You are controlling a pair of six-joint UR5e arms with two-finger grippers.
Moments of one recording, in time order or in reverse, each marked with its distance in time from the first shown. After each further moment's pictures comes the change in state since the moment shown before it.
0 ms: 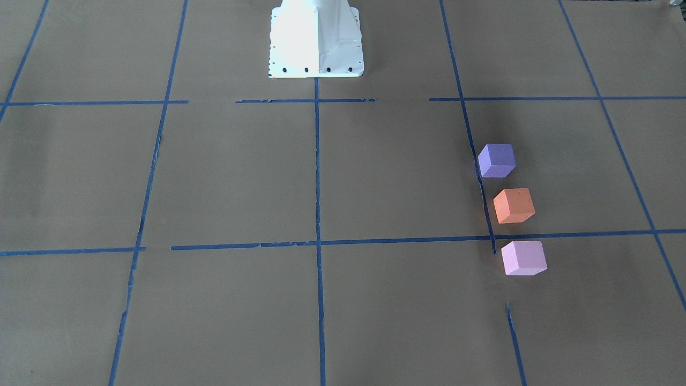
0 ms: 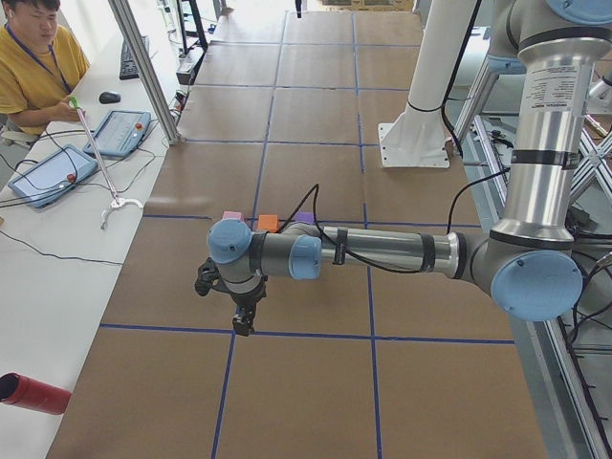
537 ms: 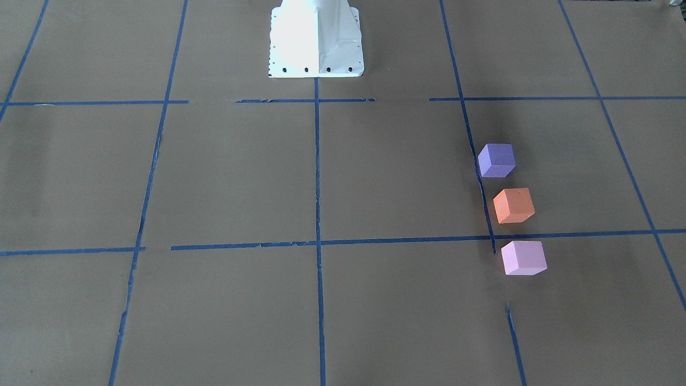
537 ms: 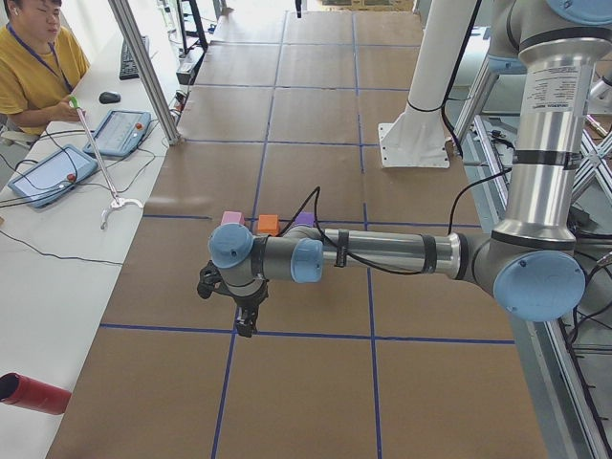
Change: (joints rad) left arm -0.001 0.003 0.001 -0.004 -0.014 0.000; right arm 0.000 0.000 -0.001 0.000 0.000 0.000
